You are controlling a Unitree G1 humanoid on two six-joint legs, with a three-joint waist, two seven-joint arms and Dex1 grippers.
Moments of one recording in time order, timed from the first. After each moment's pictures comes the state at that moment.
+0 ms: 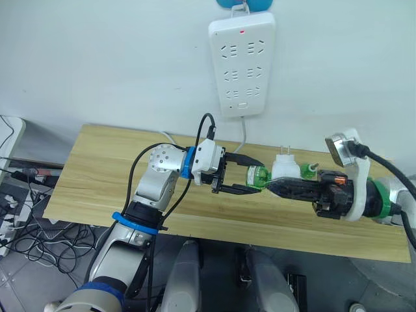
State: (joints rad) left arm -0.71 0.31 -0.22 0.21 -0.37 -0.11 -1.43; right arm -0.33 -1.06 -0.12 -0.49 1.95 0.97 0.23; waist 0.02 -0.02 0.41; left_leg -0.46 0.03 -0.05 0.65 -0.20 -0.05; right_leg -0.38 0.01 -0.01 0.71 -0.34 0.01
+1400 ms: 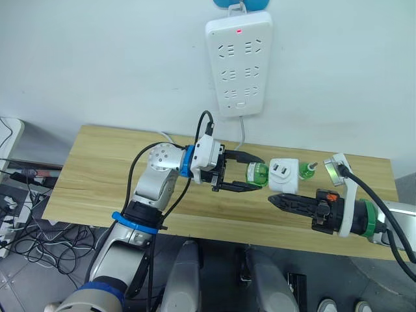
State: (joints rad) left arm -0.71 0.31 -0.21 0.19 -0.40 -0.07 -1.42; right arm -0.10 -1.04 -0.16 -0.58 1.95 0.94 0.02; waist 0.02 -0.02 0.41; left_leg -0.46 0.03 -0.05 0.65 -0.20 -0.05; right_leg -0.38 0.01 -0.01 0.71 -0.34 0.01
